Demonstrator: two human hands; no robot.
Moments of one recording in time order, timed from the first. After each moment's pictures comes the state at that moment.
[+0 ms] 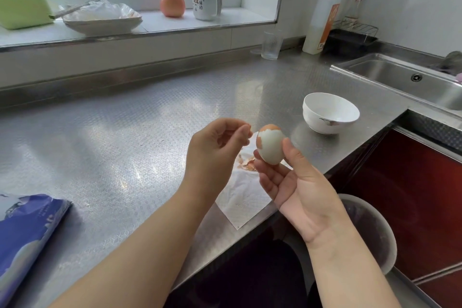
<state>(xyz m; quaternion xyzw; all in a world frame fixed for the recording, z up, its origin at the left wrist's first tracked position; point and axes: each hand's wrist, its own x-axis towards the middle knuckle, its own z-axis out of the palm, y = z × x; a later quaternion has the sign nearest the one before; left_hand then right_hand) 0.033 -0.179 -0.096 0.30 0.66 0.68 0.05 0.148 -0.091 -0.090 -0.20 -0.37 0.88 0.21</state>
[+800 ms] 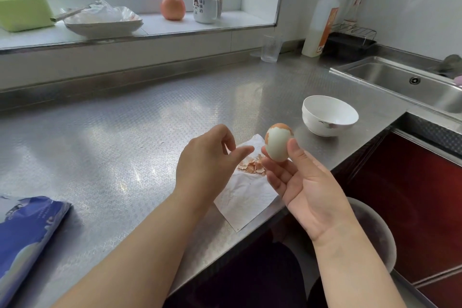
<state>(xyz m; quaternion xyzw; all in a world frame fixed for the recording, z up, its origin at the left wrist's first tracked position) 0.028 -0.184 -0.097 0.32 0.84 0.44 -0.03 0.151 -0.081 -0.091 -0.19 -0.39 0.86 0.24</state>
